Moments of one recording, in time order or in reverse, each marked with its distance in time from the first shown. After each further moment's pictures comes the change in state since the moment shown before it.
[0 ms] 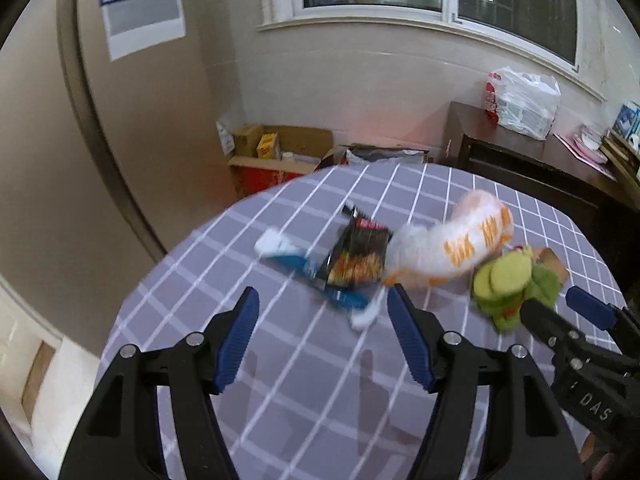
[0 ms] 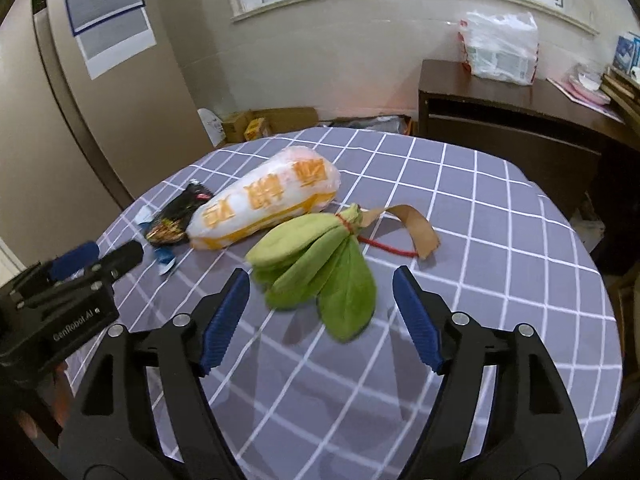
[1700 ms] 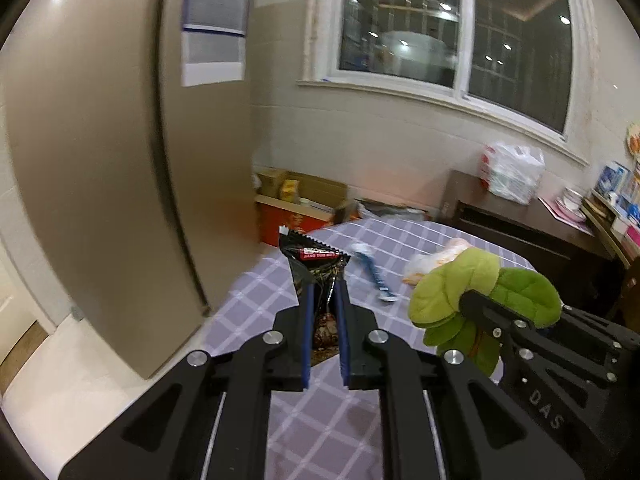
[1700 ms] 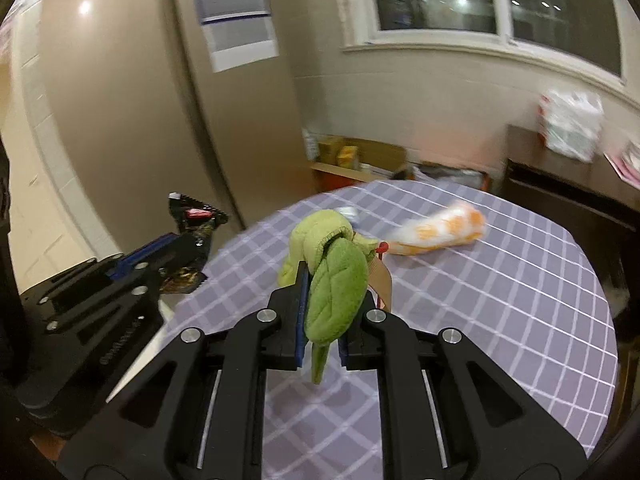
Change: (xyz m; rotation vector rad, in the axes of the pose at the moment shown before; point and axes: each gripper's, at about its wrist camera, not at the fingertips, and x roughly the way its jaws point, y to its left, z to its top) left arm -0.162 0.091 -0.055 -0.148 -0.196 -0.011; right arm -0.124 0.151 -0.028 -0.243 -0.113 0.216
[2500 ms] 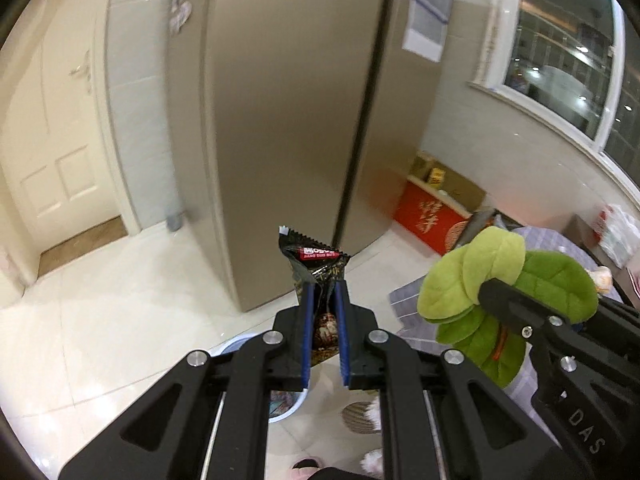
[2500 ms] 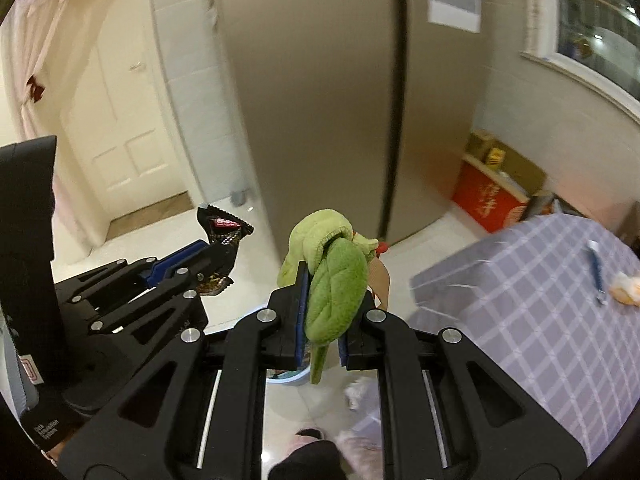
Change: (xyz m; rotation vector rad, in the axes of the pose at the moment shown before) left arm -0.055 0.283 -0.088 -0.335 0.097 0.317; right arm 0.060 0.283 -0.047 -0.347 0.158 0.296
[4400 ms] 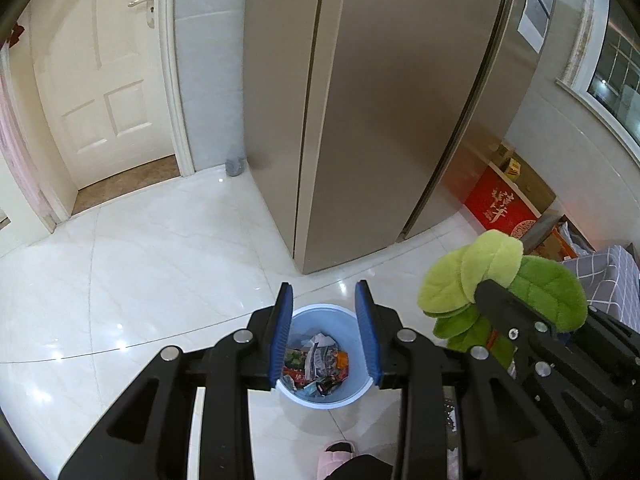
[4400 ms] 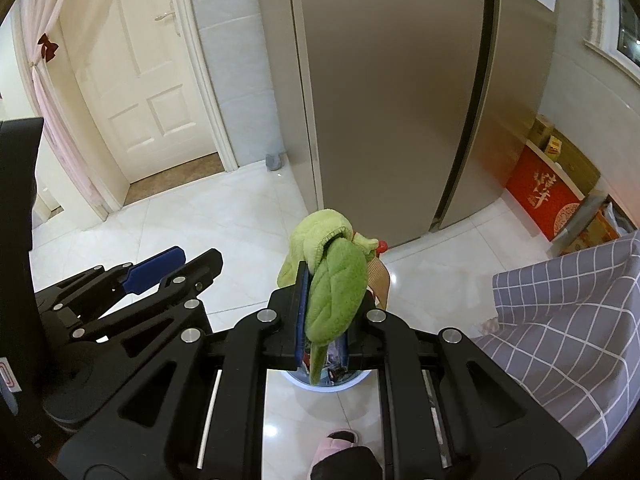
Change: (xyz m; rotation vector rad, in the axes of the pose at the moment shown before) left arm 0.063 0.122 -0.013 -0.156 0.136 0.169; right arm 0.126 0.081 -0.006 -0.067 0.118 0.094
